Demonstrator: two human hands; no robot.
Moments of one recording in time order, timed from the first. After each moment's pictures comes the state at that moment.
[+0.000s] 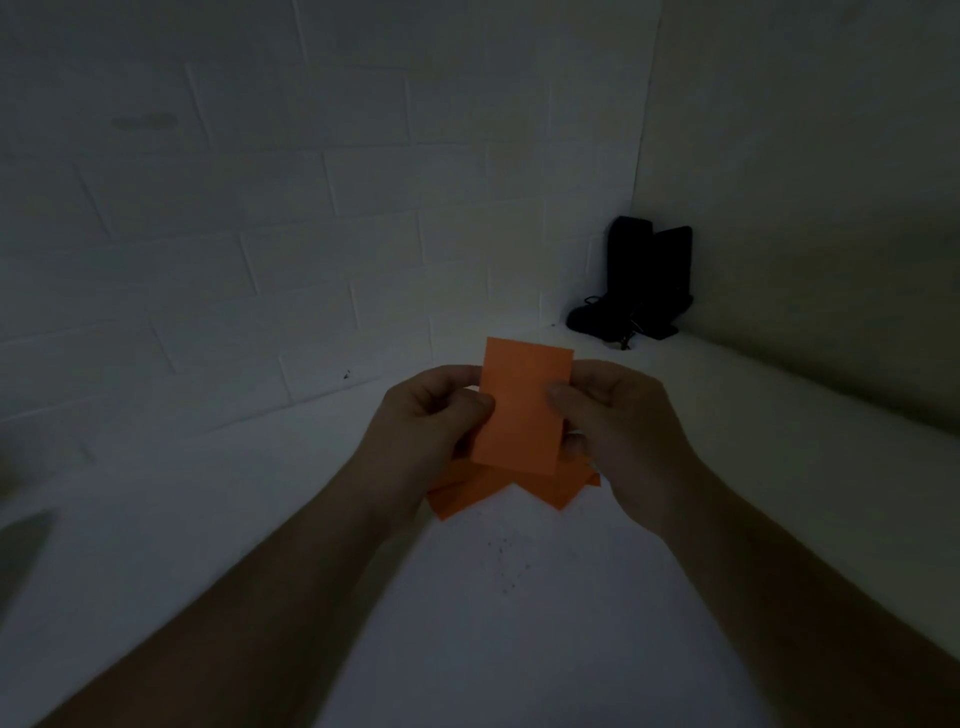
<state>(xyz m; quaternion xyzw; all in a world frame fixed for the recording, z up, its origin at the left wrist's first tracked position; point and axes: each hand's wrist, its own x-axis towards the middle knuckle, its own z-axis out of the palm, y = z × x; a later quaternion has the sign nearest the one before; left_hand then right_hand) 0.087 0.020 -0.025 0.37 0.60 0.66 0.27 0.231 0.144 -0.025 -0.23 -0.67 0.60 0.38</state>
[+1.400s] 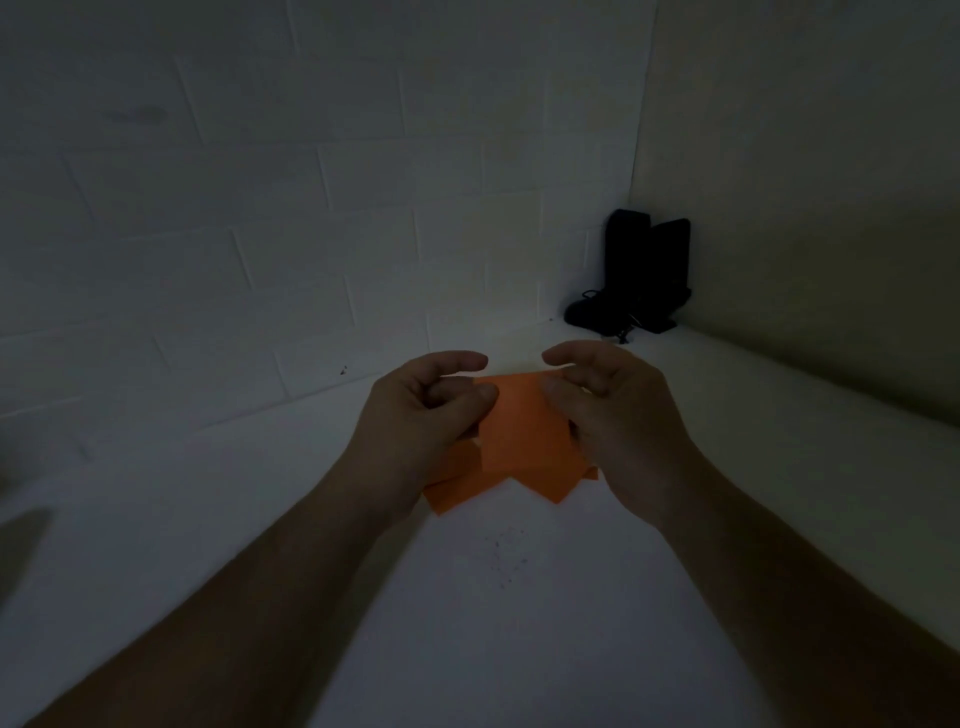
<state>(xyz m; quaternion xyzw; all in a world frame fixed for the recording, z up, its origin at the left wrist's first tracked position) 0.086 0.020 -0.026 0.38 0.58 0.68 0.24 0.234 0.141 -0.021 -0.22 -0.67 0.58 0.40</state>
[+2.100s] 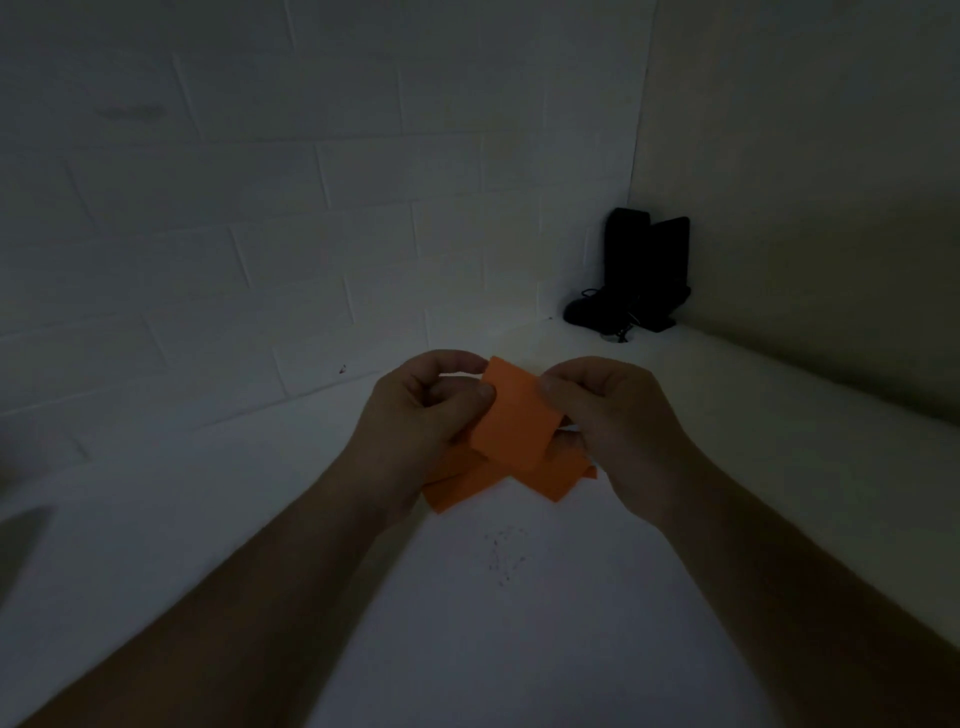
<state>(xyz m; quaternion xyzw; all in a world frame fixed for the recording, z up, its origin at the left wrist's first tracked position) 0.084 0.022 -0.027 0.37 0.58 0.68 0.26 0.232 0.144 -0.022 -0.24 -0.68 0.59 0.35</state>
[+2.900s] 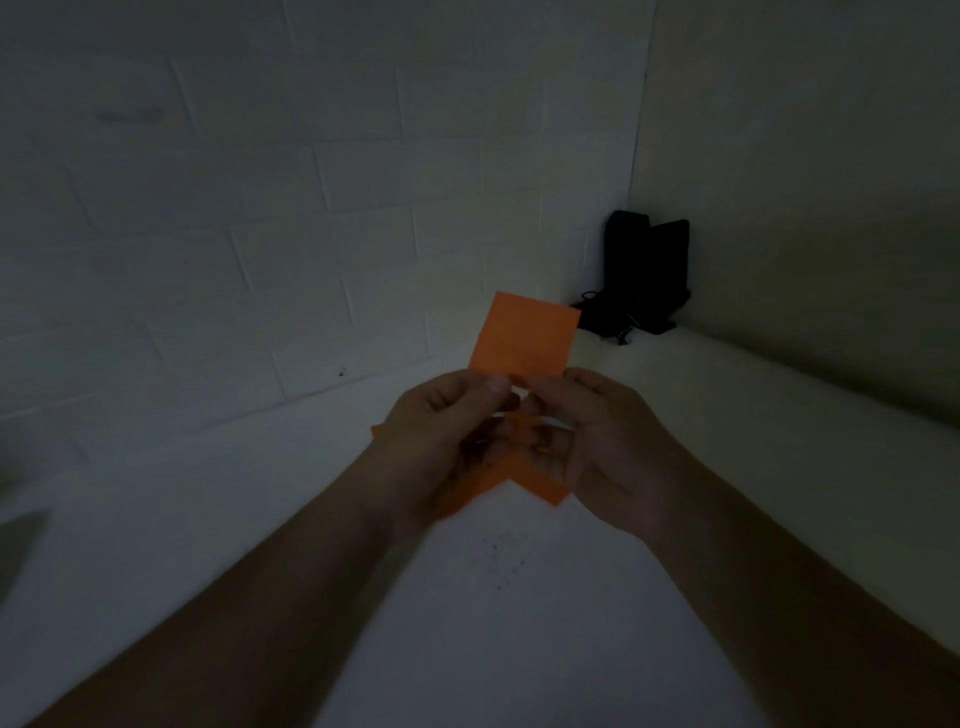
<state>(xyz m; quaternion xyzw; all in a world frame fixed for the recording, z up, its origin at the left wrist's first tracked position) 0.107 0.021 -0.016 0.32 0.52 0.69 0.39 0.230 0.130 -0.016 -0.20 -0.51 0.79 0.28</state>
